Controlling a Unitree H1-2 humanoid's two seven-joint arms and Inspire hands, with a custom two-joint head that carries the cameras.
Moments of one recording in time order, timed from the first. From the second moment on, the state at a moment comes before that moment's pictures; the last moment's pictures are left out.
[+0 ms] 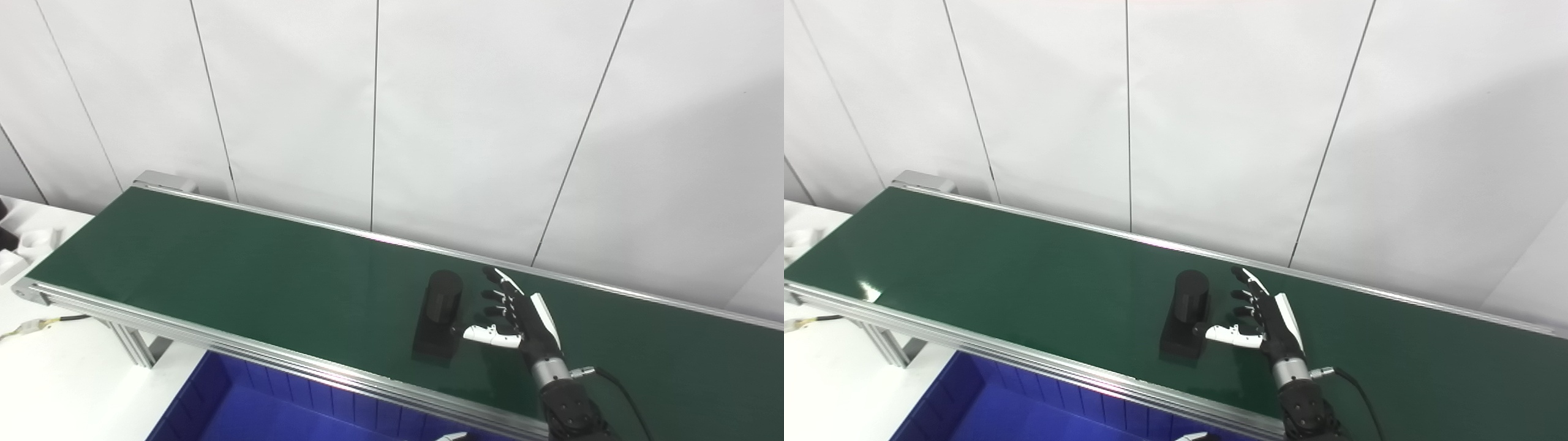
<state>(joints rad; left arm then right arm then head) 0.01 0.12 -0.72 0.48 0.21 -0.44 0.45 -0.74 0.02 0.21 1.16 -0.20 -0.44 -0.04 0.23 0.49</state>
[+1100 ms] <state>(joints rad) 0.01 0.13 -0.73 0.49 0.23 -0.44 0.45 -0.75 0.03 0.20 1.17 -0.21 -0.44 -0.16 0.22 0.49</state>
